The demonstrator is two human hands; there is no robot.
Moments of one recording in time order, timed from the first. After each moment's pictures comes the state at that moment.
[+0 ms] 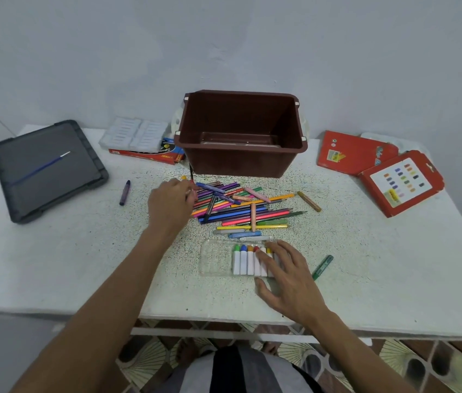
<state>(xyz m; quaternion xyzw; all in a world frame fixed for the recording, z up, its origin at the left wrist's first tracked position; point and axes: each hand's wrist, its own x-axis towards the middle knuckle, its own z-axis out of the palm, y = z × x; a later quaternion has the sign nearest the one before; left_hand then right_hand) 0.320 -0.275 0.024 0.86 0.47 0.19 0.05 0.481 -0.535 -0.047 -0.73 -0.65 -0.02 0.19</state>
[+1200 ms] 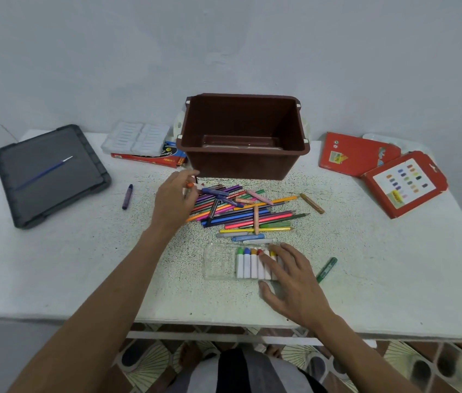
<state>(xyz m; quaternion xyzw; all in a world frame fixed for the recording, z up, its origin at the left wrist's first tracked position) 0.322 -0.260 0.023 0.84 0.39 0.32 0.22 0.481 -0.534 -0.048 -0.73 -0.65 -0.02 0.20</state>
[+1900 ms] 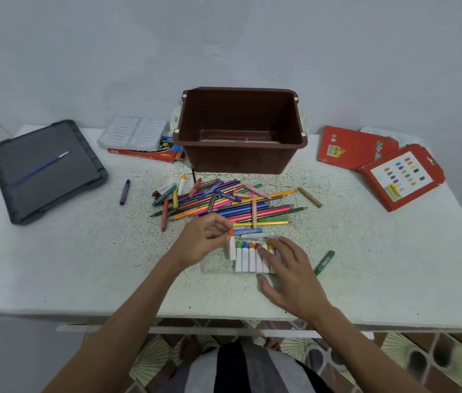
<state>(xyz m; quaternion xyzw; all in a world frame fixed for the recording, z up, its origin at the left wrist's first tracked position) 0.309 -0.342 0.013 0.75 0.30 0.14 0.57 0.481 -0.535 -0.048 -0.73 -0.66 -0.03 0.20</state>
